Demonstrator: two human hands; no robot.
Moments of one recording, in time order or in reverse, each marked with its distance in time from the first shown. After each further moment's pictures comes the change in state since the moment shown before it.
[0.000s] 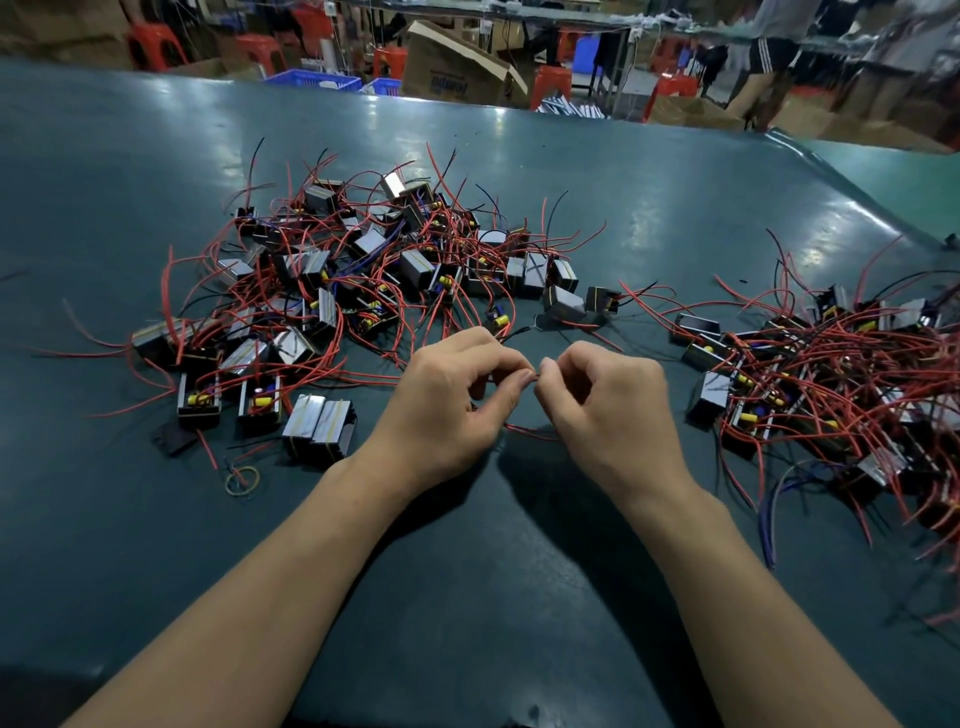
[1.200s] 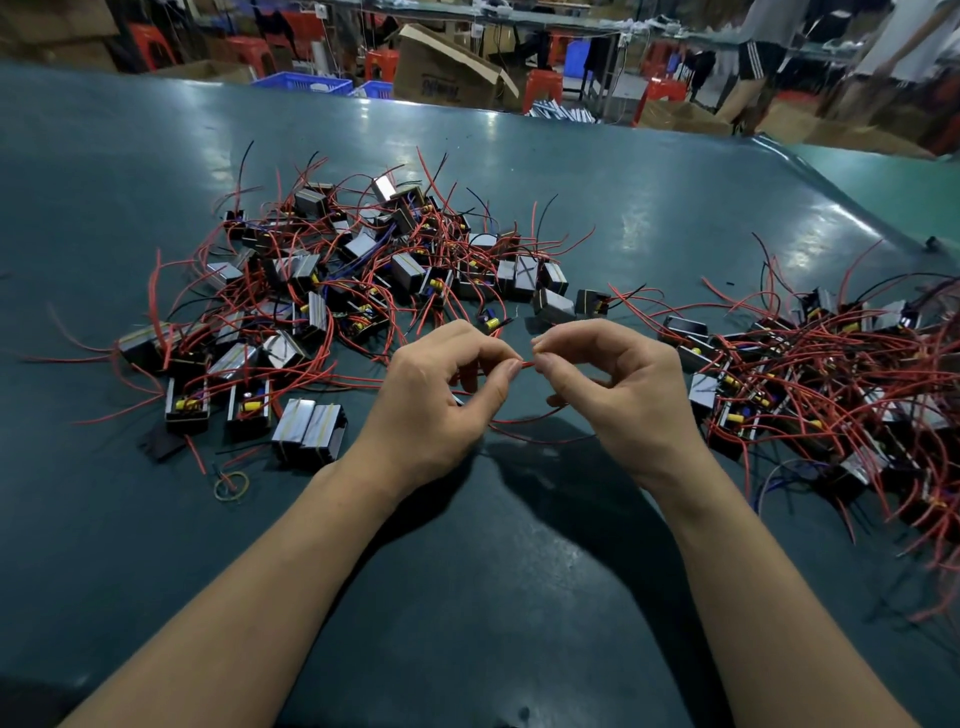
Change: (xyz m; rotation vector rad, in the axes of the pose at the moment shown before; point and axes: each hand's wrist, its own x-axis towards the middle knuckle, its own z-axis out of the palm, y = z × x) left_hand 0.001 0.004 -0.001 -0.066 0.066 -0.065; right_hand 0.009 0.009 -0.016 0.726 -0.130 0.094
